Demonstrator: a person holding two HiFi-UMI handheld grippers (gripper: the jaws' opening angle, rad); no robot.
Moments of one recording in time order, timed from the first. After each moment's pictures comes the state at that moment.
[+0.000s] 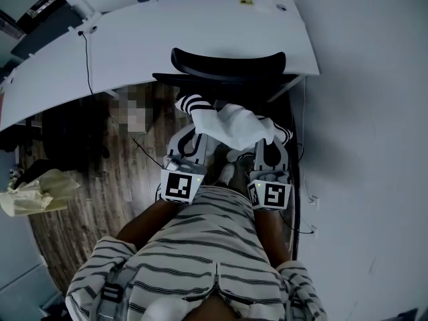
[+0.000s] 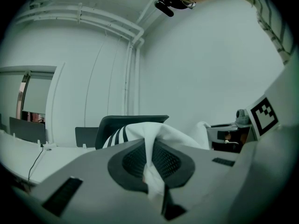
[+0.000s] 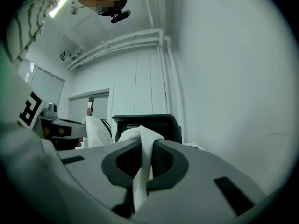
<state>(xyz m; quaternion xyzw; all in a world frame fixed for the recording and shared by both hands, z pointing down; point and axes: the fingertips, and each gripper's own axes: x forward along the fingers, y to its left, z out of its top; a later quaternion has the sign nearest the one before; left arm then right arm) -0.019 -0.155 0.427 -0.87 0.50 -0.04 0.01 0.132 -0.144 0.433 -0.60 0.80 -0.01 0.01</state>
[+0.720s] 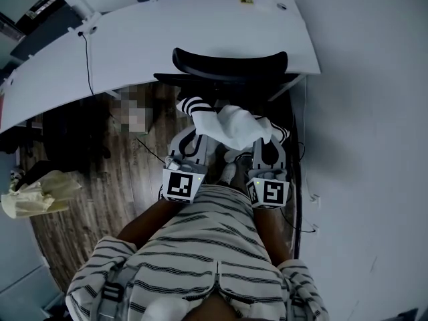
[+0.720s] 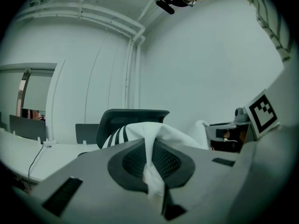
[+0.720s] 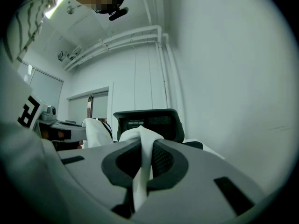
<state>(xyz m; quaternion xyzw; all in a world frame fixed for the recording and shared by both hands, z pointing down) -0.014 -0.157 0.435 -0.86 0.50 -0.05 0.00 0.134 -0.148 0.441 -0.60 0.80 -0.03 0.00</state>
